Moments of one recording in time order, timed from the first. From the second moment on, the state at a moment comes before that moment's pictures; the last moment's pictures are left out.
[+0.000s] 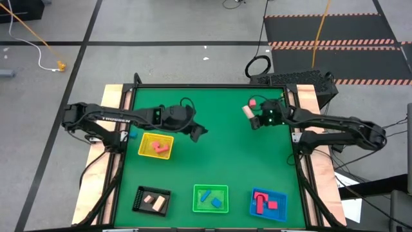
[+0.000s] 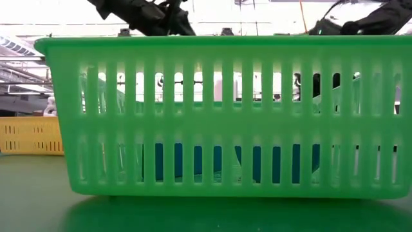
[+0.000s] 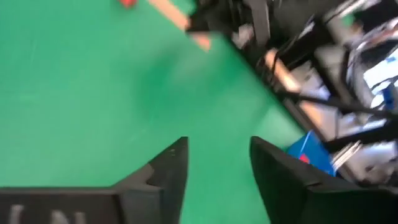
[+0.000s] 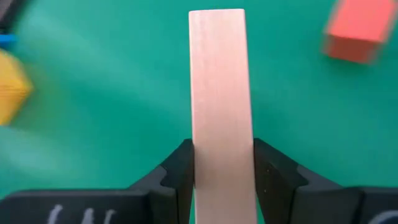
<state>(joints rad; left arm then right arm) 0.09 1.43 0.99 -0.08 0.03 -0.77 -0.48 0.98 0.42 -0.23 -0.02 0.67</state>
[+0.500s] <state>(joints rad) 0.18 1.43 0.99 0.00 0.09 -1.02 -0.14 1.05 0.56 -0.05 0.23 0.58</state>
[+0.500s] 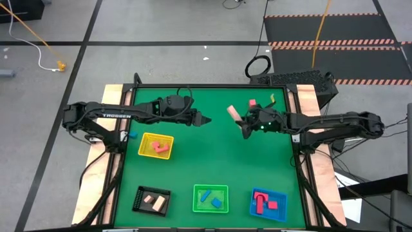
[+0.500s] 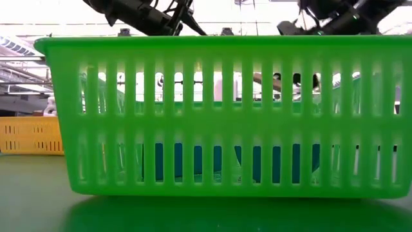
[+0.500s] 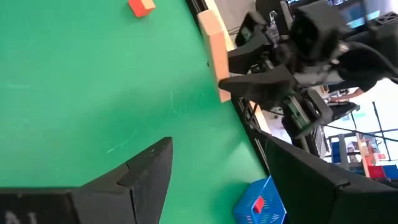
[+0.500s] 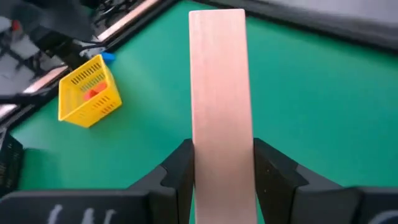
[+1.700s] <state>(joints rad) 0.17 1.43 0.99 -0.06 0.05 -1.03 0.00 1.44 0.93 -0.04 0.26 0.17</state>
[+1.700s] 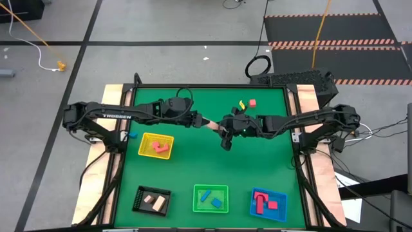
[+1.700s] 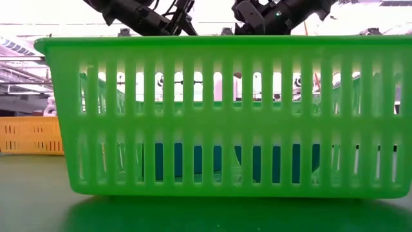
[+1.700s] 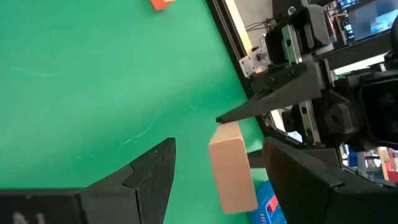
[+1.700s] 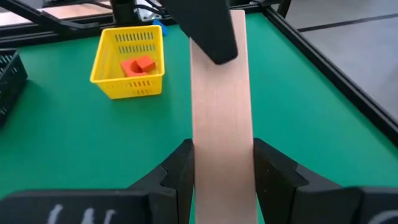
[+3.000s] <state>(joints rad) 0.16 1.43 0.99 -0.03 0.06 -0.94 0.00 1.42 0.93 -0.05 0.28 0.10</state>
